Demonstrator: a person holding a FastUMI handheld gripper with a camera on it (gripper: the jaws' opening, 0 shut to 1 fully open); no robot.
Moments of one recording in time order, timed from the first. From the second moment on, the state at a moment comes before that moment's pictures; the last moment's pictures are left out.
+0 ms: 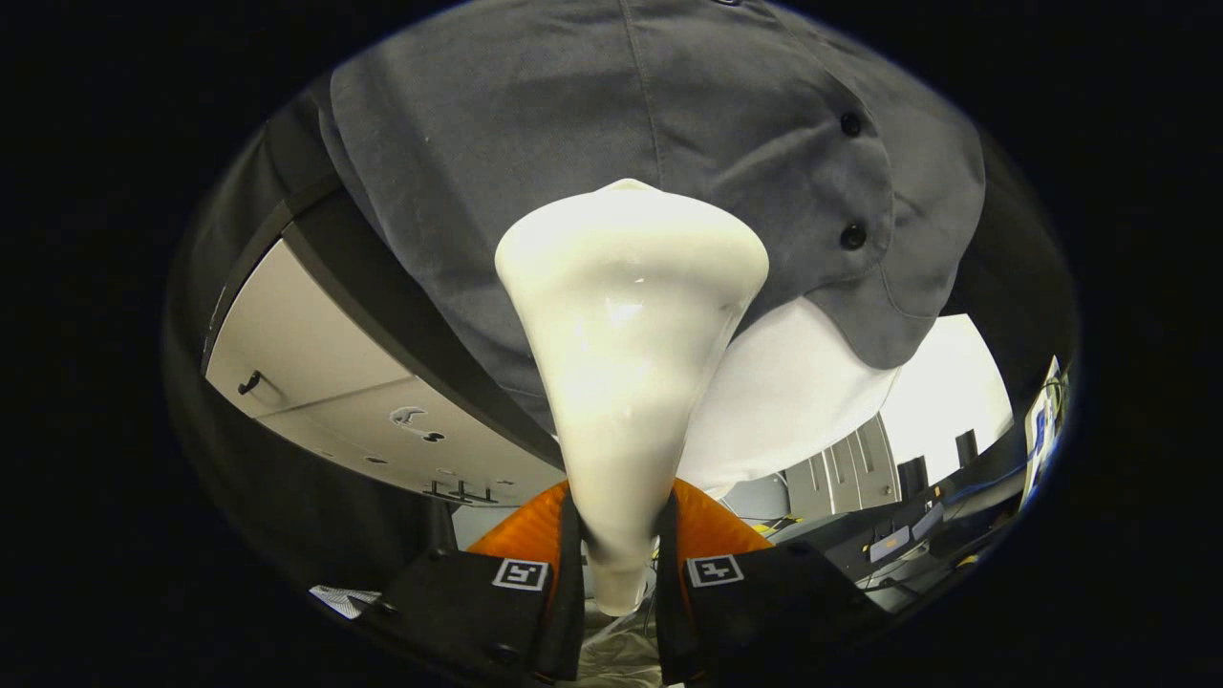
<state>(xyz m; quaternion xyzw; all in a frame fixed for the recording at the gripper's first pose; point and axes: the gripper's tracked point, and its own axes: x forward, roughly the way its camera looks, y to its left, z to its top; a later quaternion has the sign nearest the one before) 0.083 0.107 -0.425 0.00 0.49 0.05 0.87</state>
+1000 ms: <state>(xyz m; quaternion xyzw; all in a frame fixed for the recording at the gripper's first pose) 0.091 0.104 -0.192 -0.01 0.33 0.05 0.94</state>
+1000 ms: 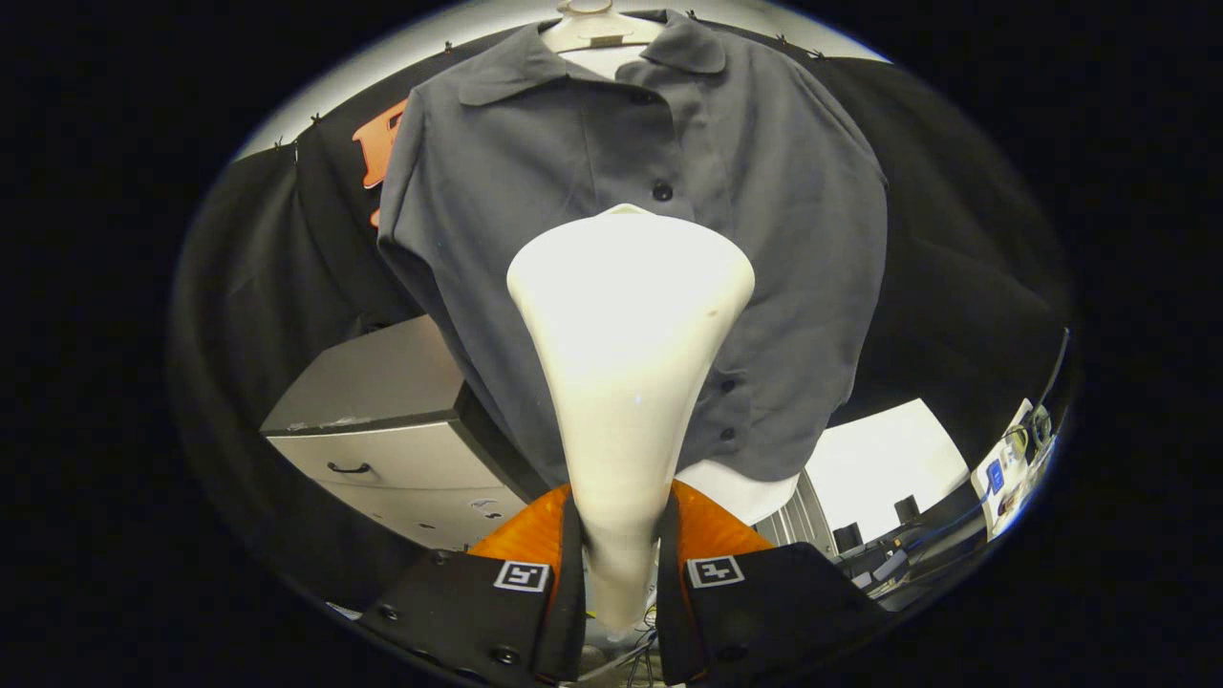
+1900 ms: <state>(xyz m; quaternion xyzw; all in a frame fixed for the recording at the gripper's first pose) 0.124 0.021 0.012 -0.01 0.17 0.04 0.98</state>
